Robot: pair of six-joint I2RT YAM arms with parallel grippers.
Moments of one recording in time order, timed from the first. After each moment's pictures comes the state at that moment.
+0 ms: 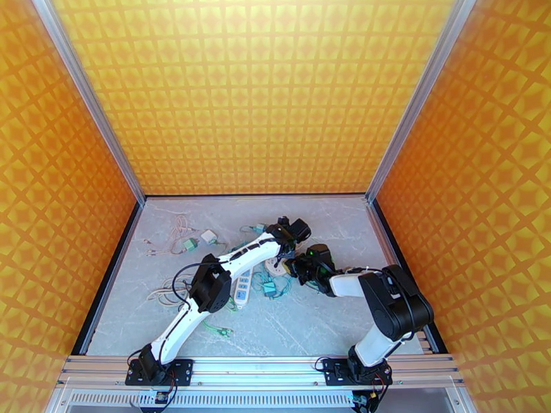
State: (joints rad) left arm -0.89 2.49 2.33 -1.04 -0.39 -0.70; right arm 0.31 1.69 0.58 0.43 -0.46 1.33
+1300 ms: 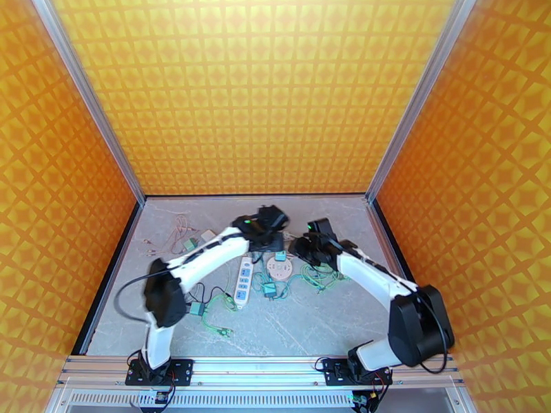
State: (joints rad) left arm -0.79 1.91 1.76 -0.88 -0.20 -0.78; right arm 0.37 1.56 1.09 -0.48 -0.12 0.69
